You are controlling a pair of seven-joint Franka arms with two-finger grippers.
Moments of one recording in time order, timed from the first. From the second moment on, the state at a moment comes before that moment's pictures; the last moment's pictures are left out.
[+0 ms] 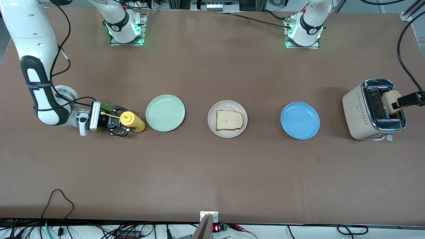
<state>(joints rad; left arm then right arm) 0.58 0.24 -0.48 -1.42 0.04 1.57 -0.05 -0.07 0.64 -0.05 -1.88 1.27 1.74 -2.37</state>
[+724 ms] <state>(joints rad) 0.22 0.20 -0.18 -1.40 0.04 1.57 -0.08 0.22 0.40 -0.05 -1.70 0.85 1.93 -1.54</state>
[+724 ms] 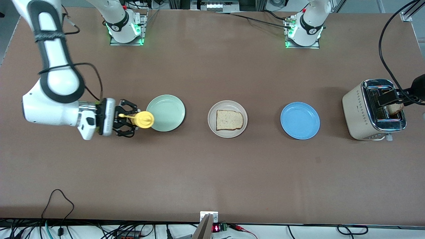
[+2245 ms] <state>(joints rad) 0.13 0.10 -0.08 -1.52 0.01 1.59 -0.08 0.73 0.56 -0.05 -1.65 0.02 2.29 -0.63</state>
